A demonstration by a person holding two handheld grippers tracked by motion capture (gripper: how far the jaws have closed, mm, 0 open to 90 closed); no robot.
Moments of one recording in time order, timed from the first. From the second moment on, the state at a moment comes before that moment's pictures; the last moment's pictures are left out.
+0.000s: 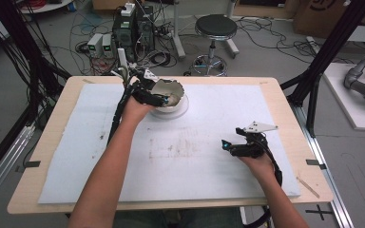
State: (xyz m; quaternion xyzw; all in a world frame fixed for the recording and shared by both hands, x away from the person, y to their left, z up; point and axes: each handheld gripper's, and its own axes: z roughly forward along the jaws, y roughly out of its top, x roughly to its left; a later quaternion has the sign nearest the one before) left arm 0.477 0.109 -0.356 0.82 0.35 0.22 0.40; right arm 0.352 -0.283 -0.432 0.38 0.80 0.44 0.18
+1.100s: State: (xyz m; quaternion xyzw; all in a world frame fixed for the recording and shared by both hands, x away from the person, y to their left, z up) left arm 0.378 0.158 -0.367 0.80 0.32 0.20 0.47; right arm 0.351 -0.288 -0.429 0.38 0.79 0.44 0.18
